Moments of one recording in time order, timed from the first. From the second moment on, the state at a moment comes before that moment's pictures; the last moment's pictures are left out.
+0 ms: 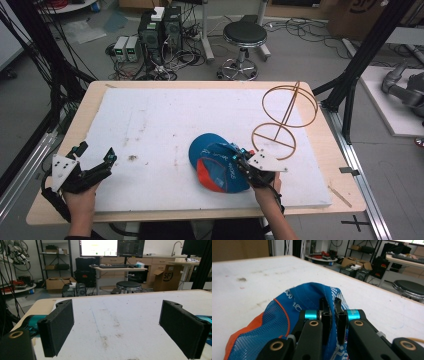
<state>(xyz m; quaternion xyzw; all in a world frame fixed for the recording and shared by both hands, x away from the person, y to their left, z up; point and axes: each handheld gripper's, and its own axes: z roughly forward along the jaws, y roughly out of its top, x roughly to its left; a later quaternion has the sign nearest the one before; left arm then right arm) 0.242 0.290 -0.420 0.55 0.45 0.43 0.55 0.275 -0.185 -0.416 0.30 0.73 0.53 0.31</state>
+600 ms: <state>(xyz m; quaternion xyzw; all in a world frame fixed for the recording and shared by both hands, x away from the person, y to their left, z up) 0.242 0.291 -0.420 0.55 0.45 0.43 0.55 0.284 -0.186 -0.360 0.30 0.69 0.57 0.32</state>
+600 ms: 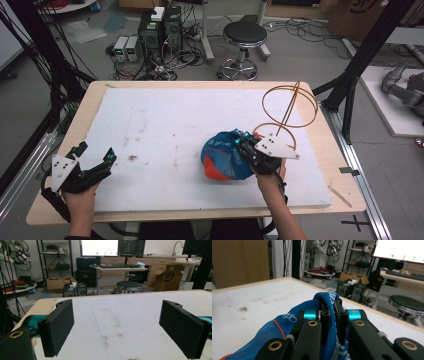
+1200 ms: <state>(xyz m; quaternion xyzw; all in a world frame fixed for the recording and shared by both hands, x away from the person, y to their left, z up) 0.241 0.293 -0.420 0.55 0.45 0.43 0.55 0.311 -0.189 -0.277 0.28 0.67 0.58 0.37</state>
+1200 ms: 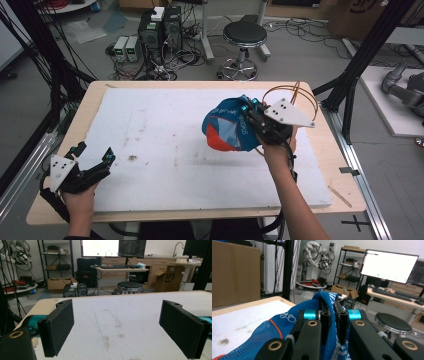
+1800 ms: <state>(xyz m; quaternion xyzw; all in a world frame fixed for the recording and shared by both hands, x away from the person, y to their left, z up) 0.242 0.296 -0.420 0.54 0.46 0.44 0.55 0.334 -0.218 -0.215 0.30 0.64 0.57 0.42</state>
